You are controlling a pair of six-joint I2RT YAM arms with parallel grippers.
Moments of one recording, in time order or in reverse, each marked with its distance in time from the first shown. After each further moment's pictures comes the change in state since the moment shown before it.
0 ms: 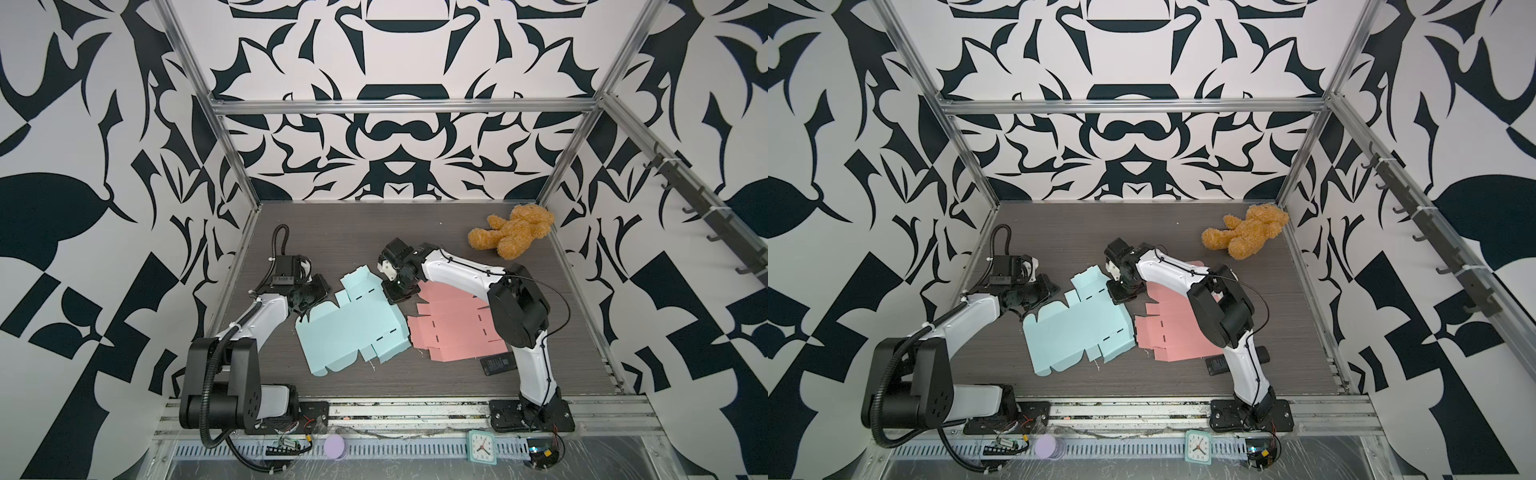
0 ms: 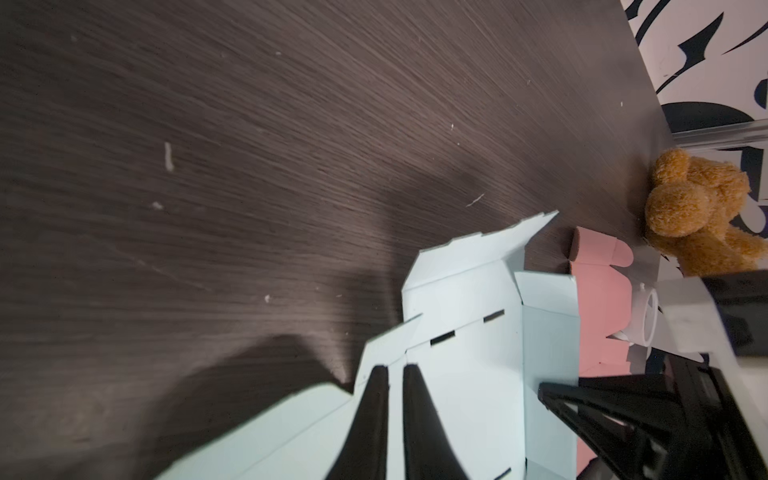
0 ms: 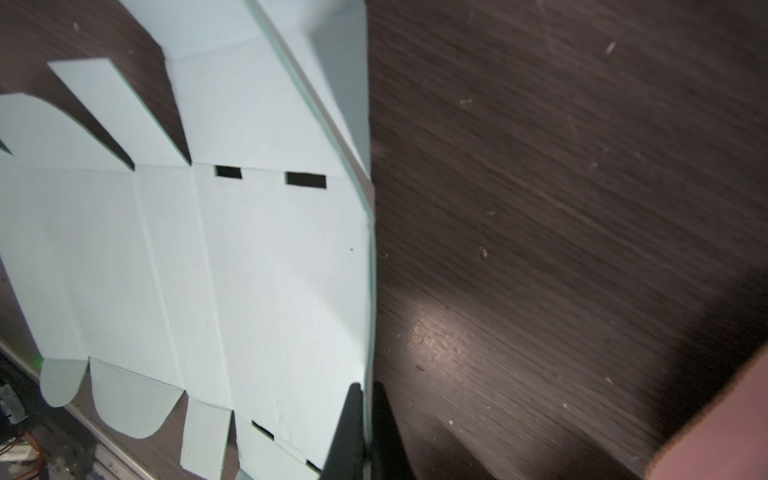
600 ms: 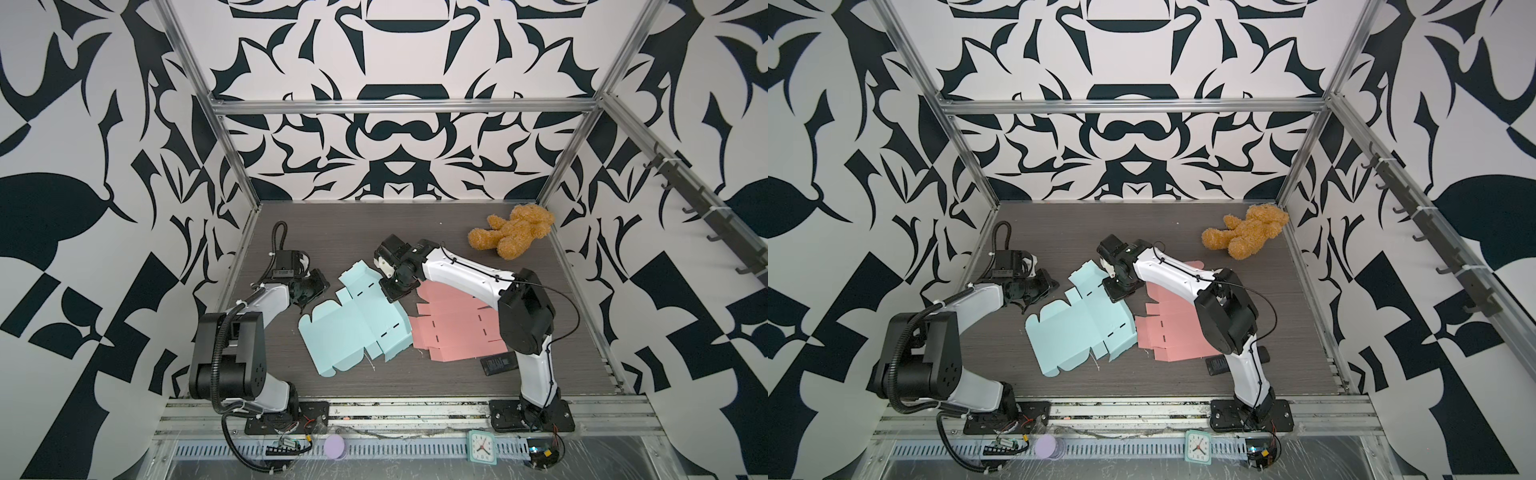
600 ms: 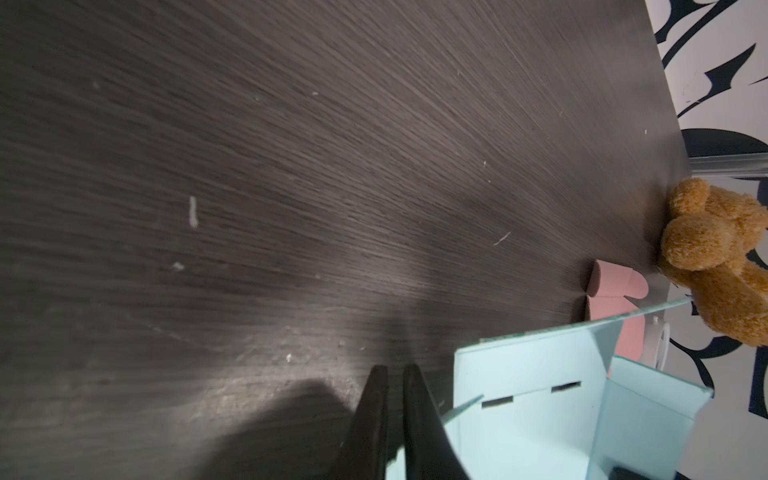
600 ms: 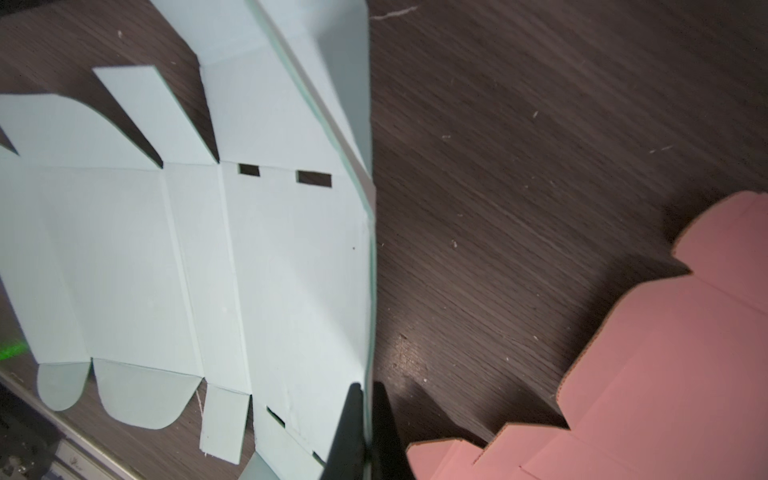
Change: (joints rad) left arm 0.023 0.109 0.036 0.043 0.019 0.003; right arm 0.050 -0.034 0.076 -0.098 0.127 -0.062
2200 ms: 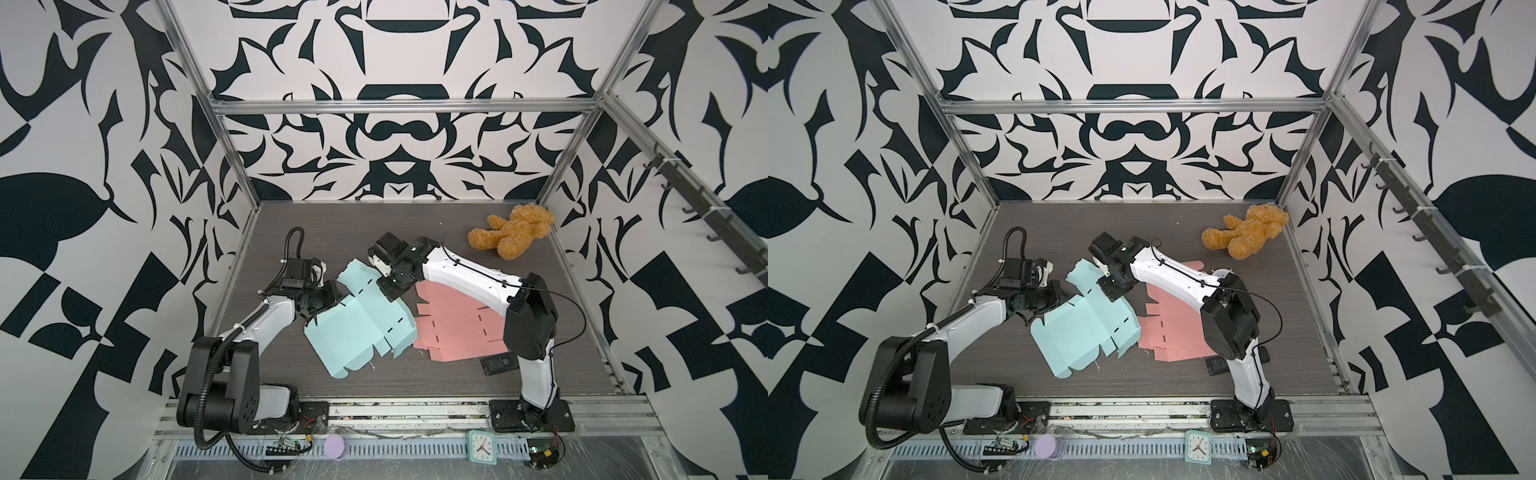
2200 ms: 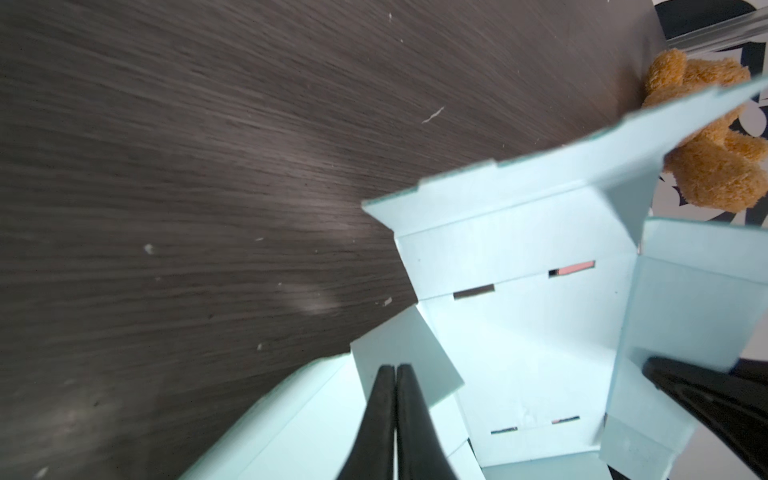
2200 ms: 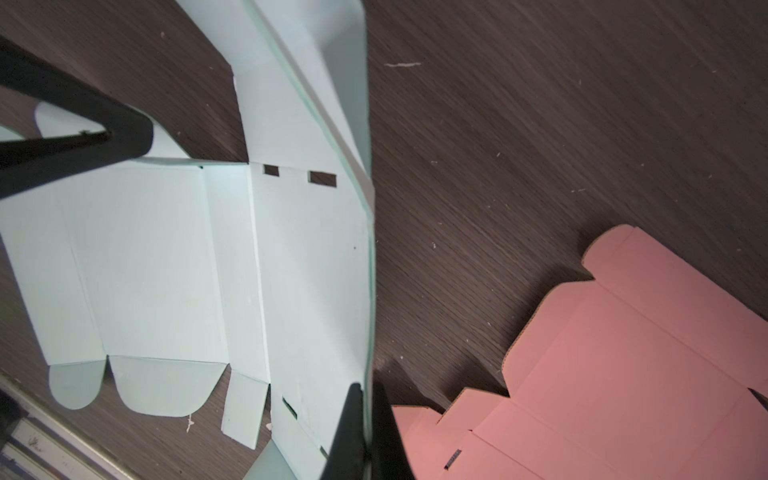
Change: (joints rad) left arm -0.149 -0.167 -0.090 -0.082 0.040 0.054; right arm 0.040 -0.032 0.082 -0.081 0.104 -0.087
